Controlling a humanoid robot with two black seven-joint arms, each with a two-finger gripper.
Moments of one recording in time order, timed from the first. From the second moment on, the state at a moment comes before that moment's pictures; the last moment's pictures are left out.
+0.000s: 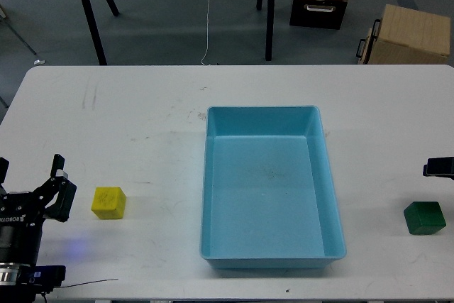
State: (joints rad) left arm 0.46 0.06 -1.52 -1.70 -0.39 -0.49 0.07; right arm 0.99 -1.18 -0.09 1.62 -0.98 0.37 -0.31
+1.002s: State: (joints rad) left arm 0.46 0.06 -1.51 -1.68 -0.39 -0.49 0.08; right arm 0.91 -1.07 -0.10 1.61 -1.00 0.37 -0.36
